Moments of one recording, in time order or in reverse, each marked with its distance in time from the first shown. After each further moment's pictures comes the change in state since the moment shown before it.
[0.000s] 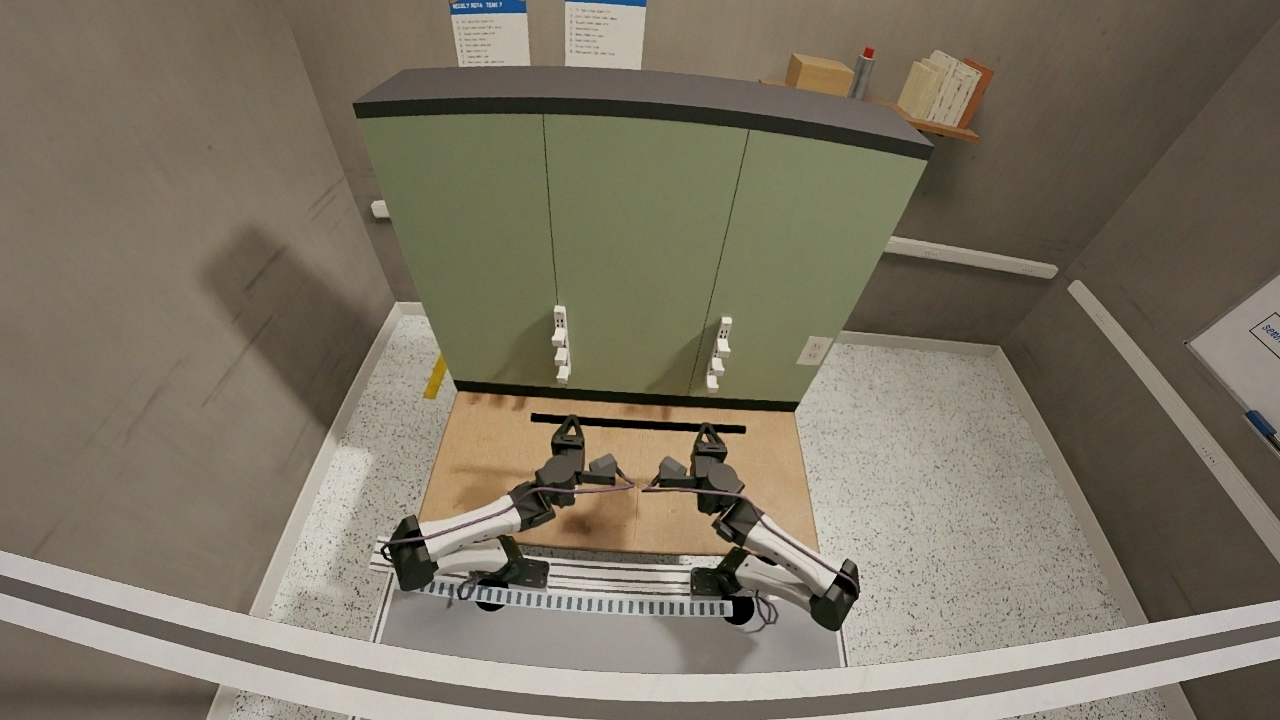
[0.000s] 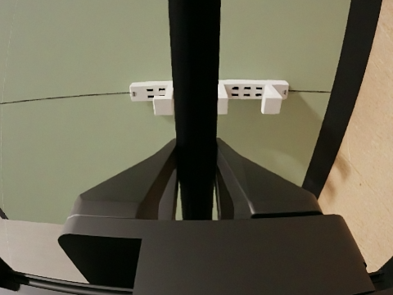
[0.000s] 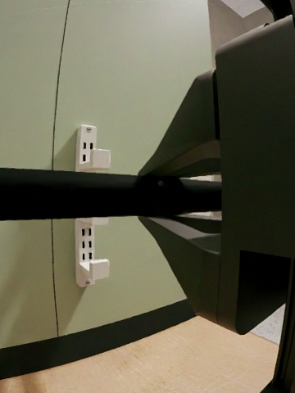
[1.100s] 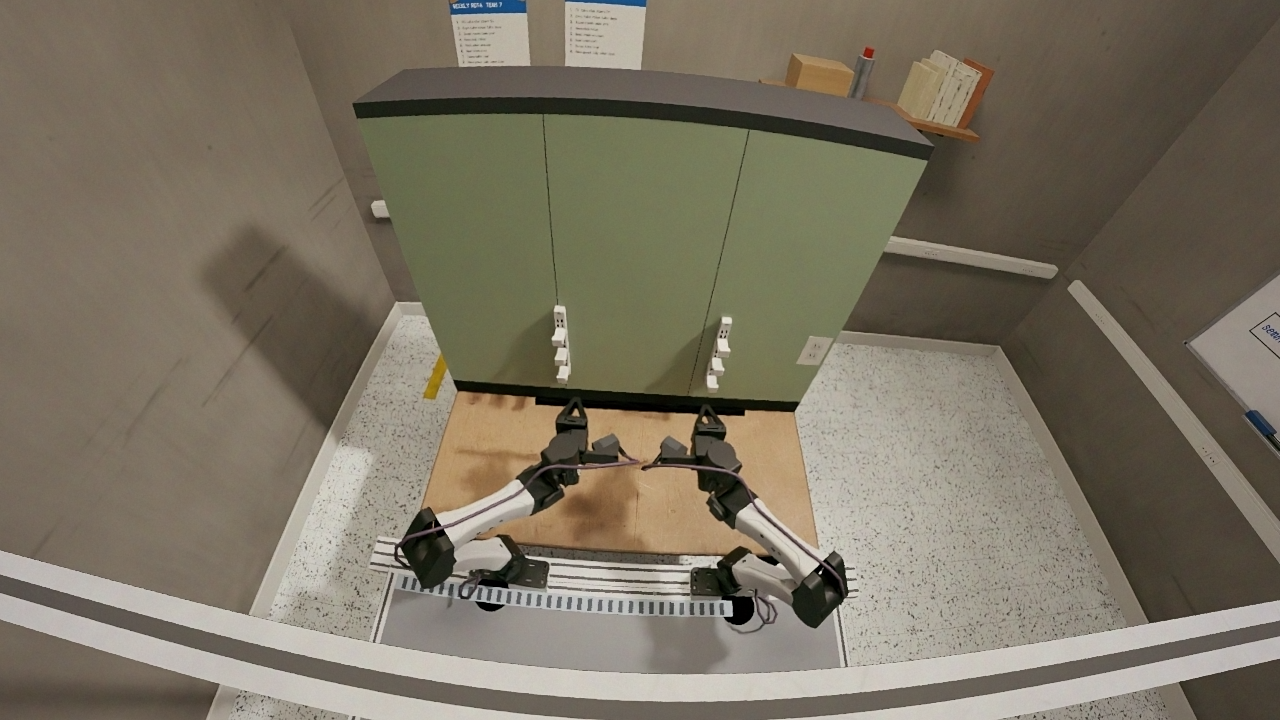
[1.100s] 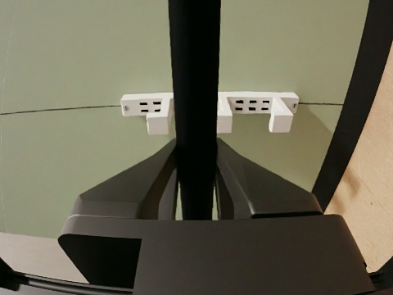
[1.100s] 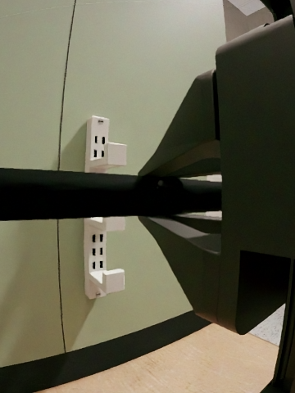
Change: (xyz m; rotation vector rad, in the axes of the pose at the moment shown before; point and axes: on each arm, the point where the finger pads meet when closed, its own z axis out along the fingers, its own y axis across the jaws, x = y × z) left arm -0.002 0.001 0.047 0.006 0.004 -0.004; right arm 0.003 -0.002 0.048 -0.006 0.000 -0.003
